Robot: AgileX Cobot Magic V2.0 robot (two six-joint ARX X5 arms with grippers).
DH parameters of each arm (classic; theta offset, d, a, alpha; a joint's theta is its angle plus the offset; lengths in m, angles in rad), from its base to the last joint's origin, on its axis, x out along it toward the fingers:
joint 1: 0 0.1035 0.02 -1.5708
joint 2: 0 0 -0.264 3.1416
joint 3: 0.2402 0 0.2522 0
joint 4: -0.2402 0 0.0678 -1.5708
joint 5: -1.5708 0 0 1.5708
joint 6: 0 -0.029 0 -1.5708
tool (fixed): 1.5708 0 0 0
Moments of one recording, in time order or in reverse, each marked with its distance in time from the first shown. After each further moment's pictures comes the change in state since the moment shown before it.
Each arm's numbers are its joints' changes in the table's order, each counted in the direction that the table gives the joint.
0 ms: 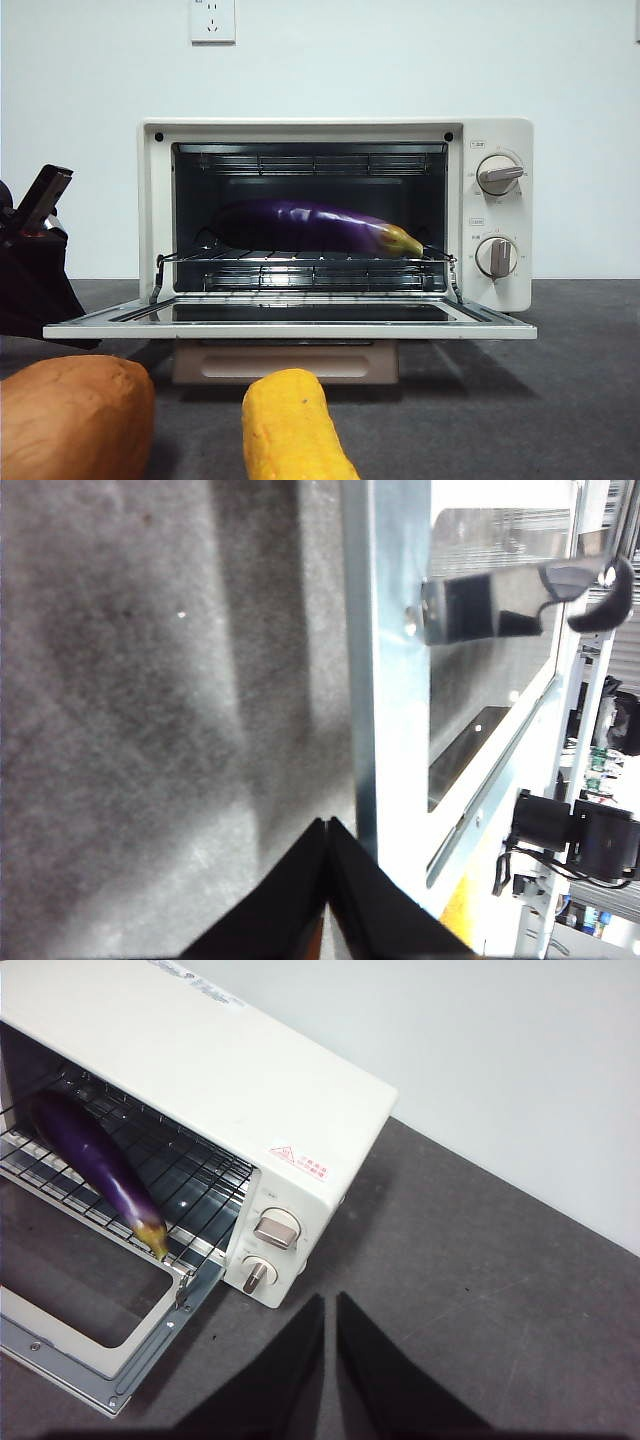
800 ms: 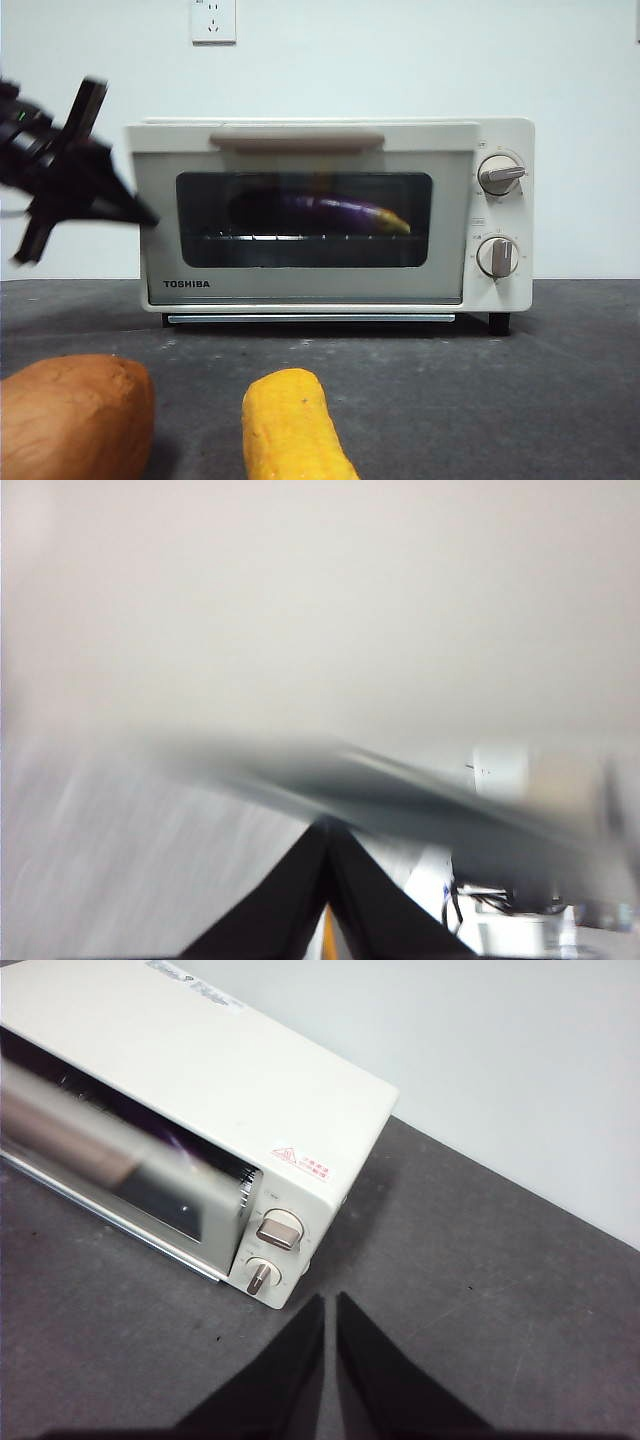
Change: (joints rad) left arm -0.011 0.006 0.356 -0.118 -0.091 0.002; right arm 0.000 0.000 0.000 0.000 0.000 -0.016
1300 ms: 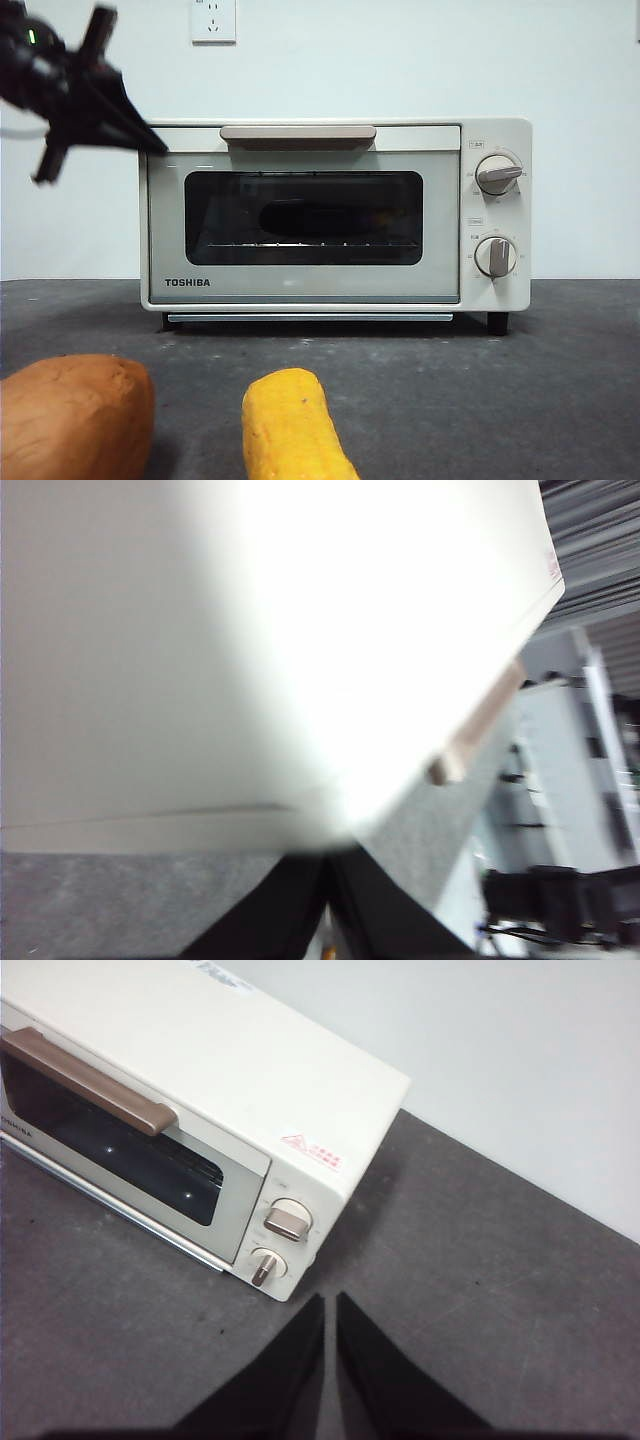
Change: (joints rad) left arm -0.008 -0.121 0.130 -0.043 0.083 0.026; right arm -0.002 0.014 -0.058 0.048 0.001 0.000
